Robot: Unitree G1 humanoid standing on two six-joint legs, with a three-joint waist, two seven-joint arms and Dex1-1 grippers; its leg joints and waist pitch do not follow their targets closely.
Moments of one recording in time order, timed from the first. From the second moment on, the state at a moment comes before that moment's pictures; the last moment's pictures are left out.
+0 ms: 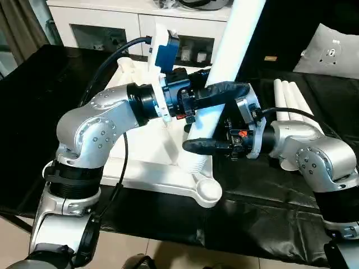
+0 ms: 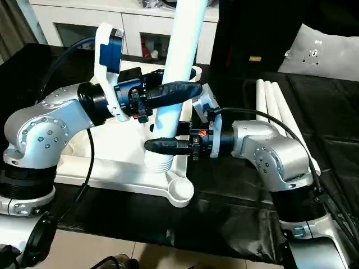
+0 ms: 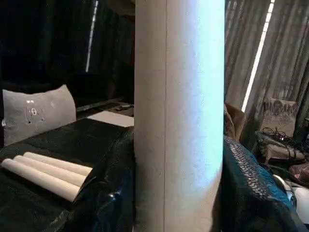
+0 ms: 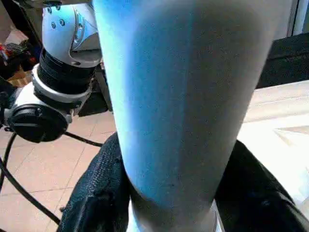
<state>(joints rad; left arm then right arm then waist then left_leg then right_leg) -0.76 0.26 -0.04 -0.12 -0.74 0.77 -0.83 -0.57 -0.45 0.15 -0.06 0.61 0.71 1.12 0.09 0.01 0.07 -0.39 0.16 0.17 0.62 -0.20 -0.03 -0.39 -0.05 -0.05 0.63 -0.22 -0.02</state>
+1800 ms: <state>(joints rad) -0.28 0.69 -0.38 -0.13 -0.22 0.29 -0.96 -0.14 -0.28 0.04 -0.25 0.36 0.54 0.48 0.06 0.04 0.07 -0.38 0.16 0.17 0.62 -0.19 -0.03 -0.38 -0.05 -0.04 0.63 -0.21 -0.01</state>
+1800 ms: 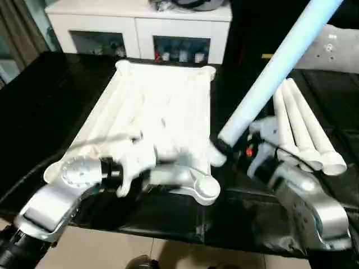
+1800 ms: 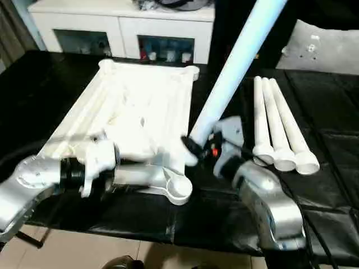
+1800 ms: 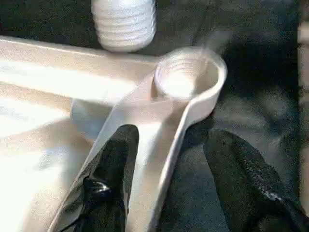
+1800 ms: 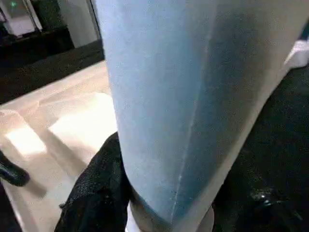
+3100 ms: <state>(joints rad) -0.38 0.69 -0.44 0.13 -0.14 0.18 -1.18 -0.13 -0.33 0.05 -0.29 0.36 0.55 0.51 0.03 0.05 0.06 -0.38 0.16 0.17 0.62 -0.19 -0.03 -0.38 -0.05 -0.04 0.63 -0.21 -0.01</state>
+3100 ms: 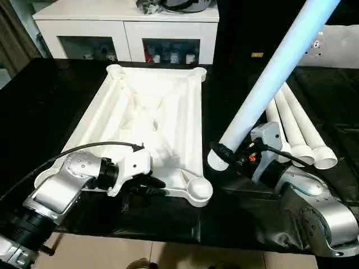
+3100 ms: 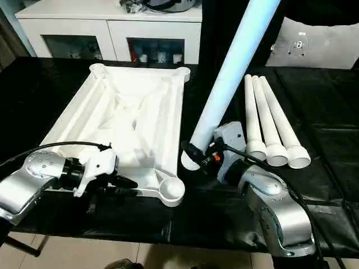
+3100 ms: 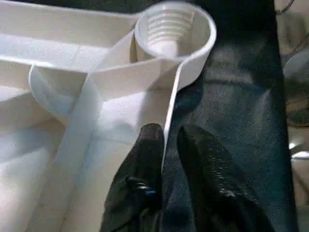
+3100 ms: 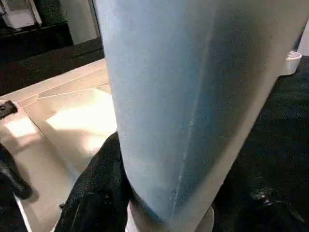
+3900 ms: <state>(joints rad) -0.41 0.50 -0.41 0.22 -0.07 0.28 -1.00 -0.21 -0.34 0.10 -0.24 0.36 0.59 0.55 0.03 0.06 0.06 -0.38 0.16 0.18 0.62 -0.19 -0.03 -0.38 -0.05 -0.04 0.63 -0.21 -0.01</state>
